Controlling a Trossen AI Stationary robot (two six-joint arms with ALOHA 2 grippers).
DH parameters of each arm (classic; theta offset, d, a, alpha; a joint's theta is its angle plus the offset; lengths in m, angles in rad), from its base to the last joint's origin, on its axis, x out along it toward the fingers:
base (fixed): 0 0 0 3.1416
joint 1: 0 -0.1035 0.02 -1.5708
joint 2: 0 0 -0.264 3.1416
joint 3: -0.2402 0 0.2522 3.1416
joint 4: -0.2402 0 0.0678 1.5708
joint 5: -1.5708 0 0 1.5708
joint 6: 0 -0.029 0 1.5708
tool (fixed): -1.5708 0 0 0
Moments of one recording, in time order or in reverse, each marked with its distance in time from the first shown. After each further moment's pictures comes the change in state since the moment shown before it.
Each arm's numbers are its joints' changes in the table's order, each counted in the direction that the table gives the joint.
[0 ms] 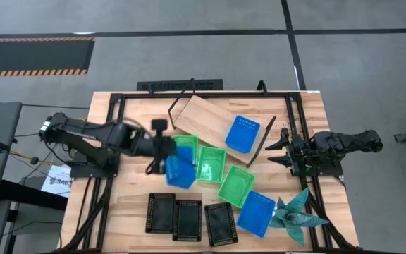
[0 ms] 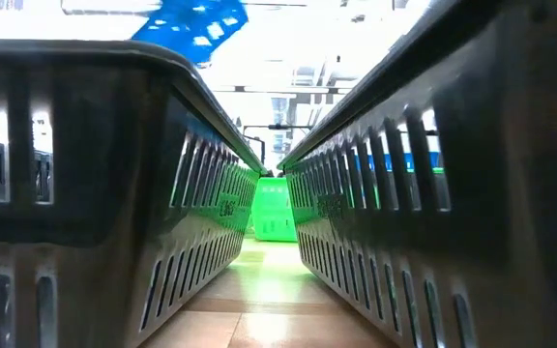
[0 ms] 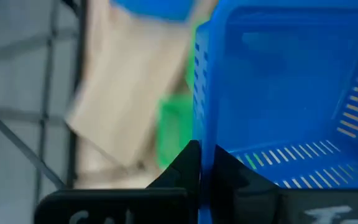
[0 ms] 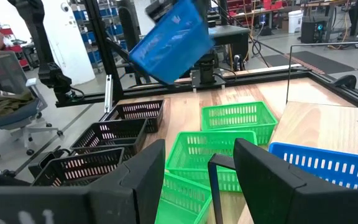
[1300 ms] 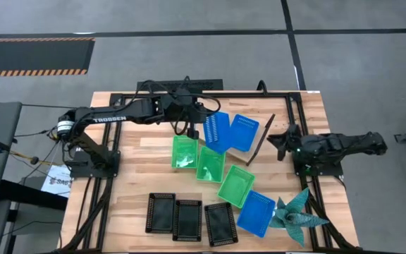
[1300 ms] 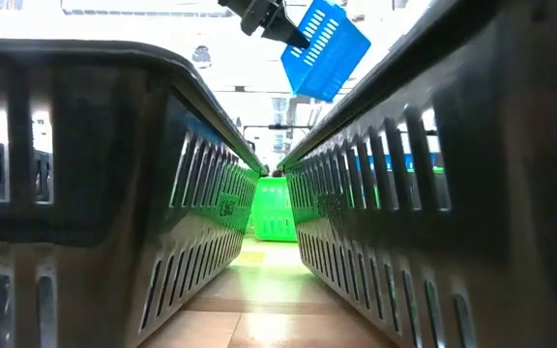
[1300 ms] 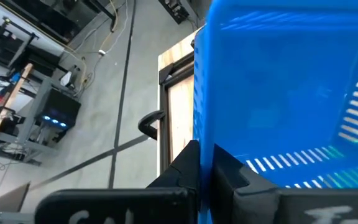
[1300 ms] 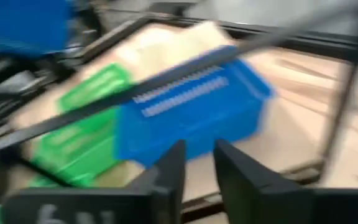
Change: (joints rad) left arm -0.410 -0.187 -0.009 0.730 0.309 -0.634; right arm 0.078 -0.062 -0.005 -0.316 0.479 -0.478
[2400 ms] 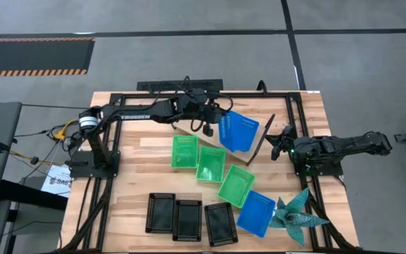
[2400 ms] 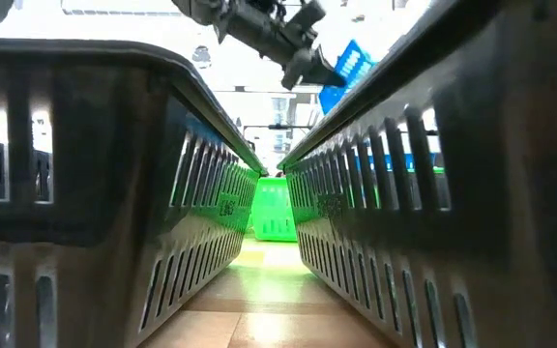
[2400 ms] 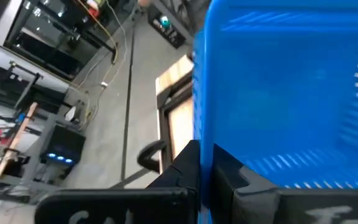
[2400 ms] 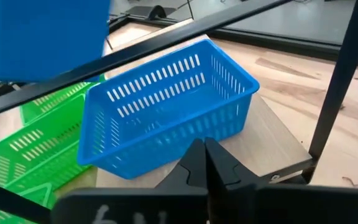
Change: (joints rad) left arm -0.068 -0.234 -0.001 0.317 0.141 -0.156; right arm 0.029 -0.082 0.090 0.157 0.047 0.041
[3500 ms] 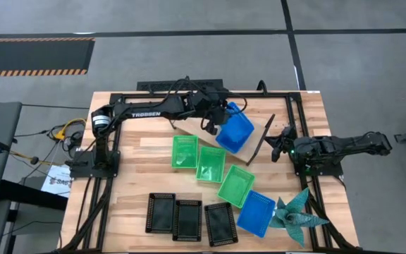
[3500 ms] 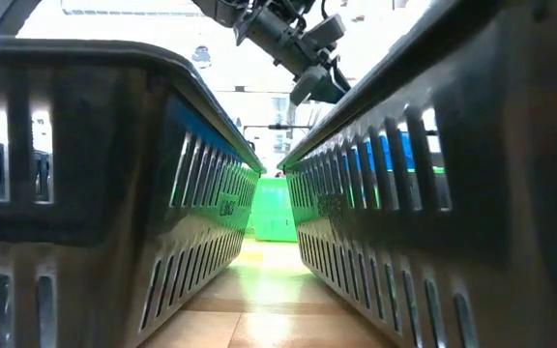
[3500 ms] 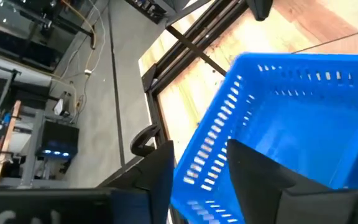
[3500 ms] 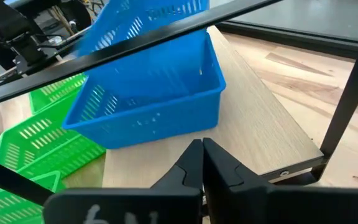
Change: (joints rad) left arm -0.008 -0.132 -0.203 -0.203 -0.034 -0.102; right arm -0.001 0.000 0.001 -0.003 -0.041 0.020
